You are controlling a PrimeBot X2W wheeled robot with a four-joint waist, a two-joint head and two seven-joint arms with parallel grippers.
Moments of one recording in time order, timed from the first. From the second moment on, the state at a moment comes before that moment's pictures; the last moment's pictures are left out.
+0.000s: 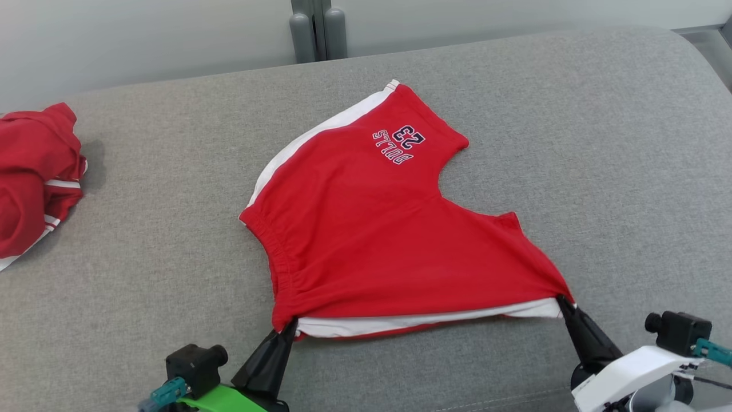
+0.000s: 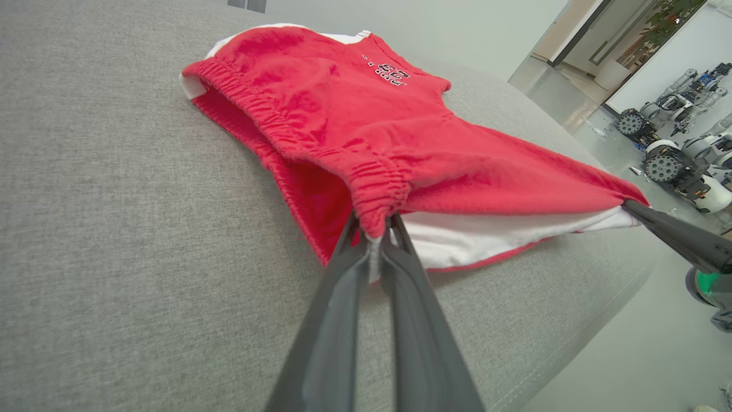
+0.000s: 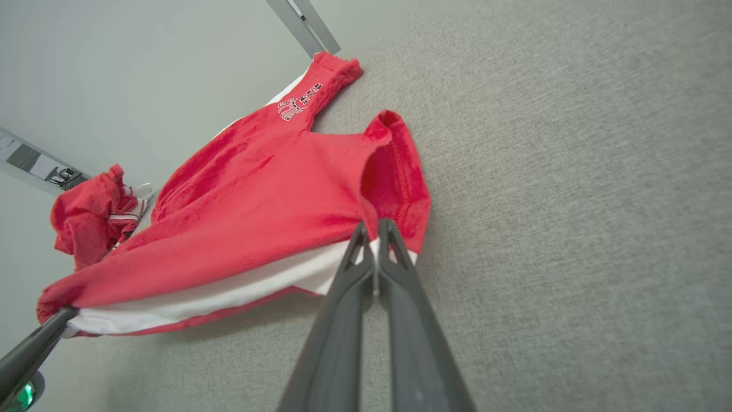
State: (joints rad) left arm -0.09 0.38 -0.68 0.17 -0.81 -0.03 -0.26; right arm 0.02 -0.36 0.33 0.18 0.89 0.13 -0.18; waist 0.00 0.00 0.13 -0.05
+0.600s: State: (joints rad) left arm -0.29 0.30 -0.69 0.20 -0.77 -0.10 -0.25; right arm -0.38 -0.34 0.18 0.27 0.76 0.13 -0.03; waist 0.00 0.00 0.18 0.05
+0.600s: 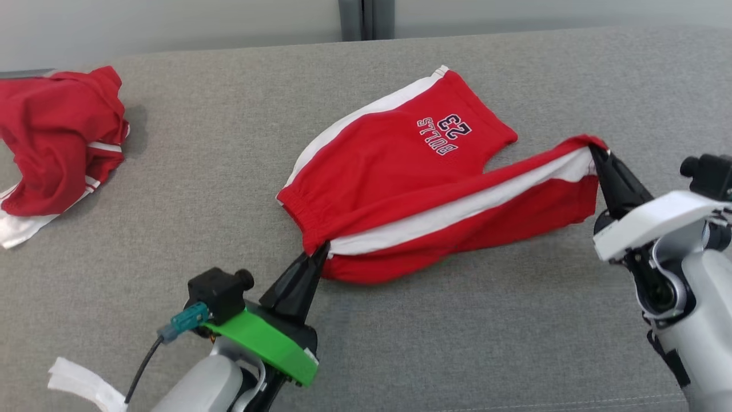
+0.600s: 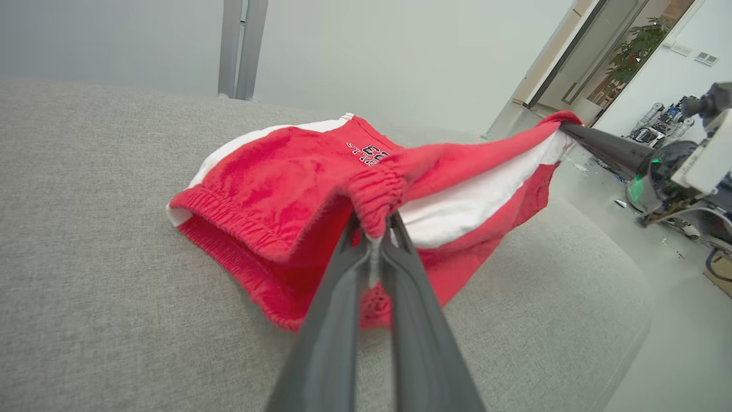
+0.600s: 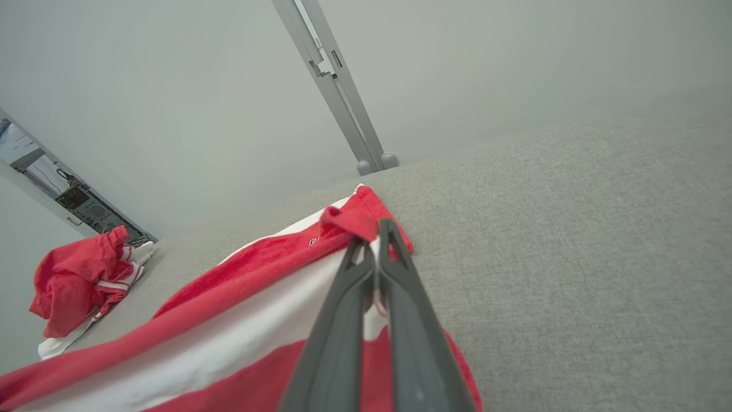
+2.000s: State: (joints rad) left arm -0.70 0.14 -0.67 0.48 -0.69 -0.13 -0.26; right arm -1.15 -0.35 0.43 1.07 0.65 0.13 -0.15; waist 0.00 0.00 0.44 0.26
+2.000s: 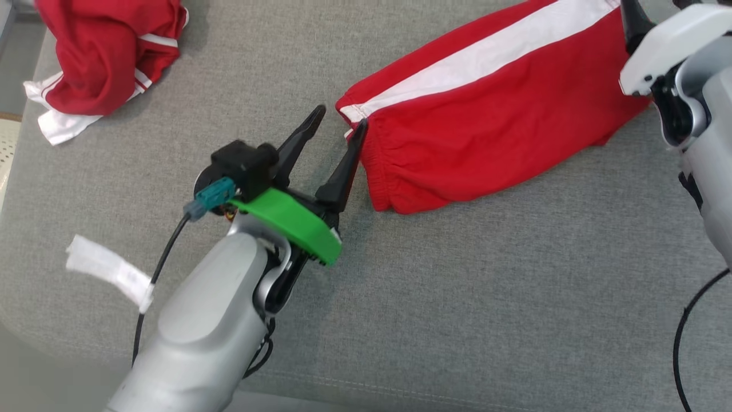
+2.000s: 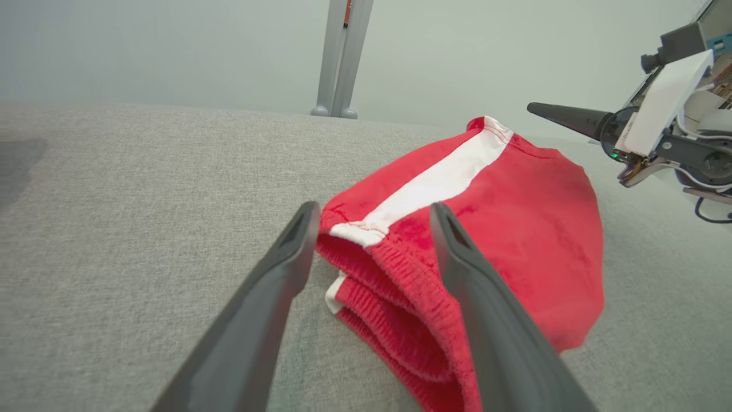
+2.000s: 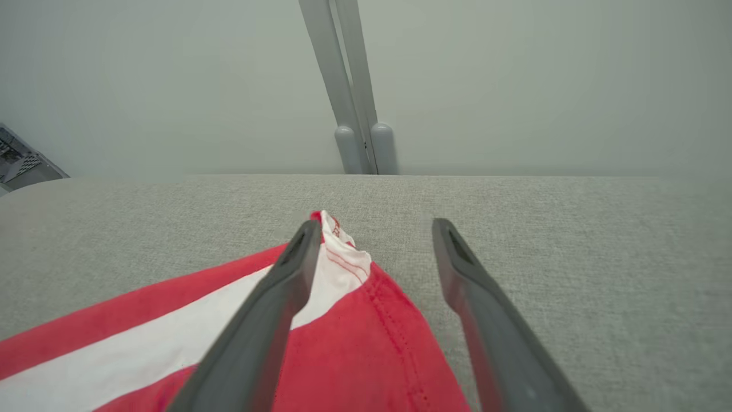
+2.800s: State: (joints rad) left arm -0.29 0.09 -0.10 0.19 -0.38 -0.11 -0.26; right arm -0.93 -0.39 0.49 1.11 0.85 0.13 -0.18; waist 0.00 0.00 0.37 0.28
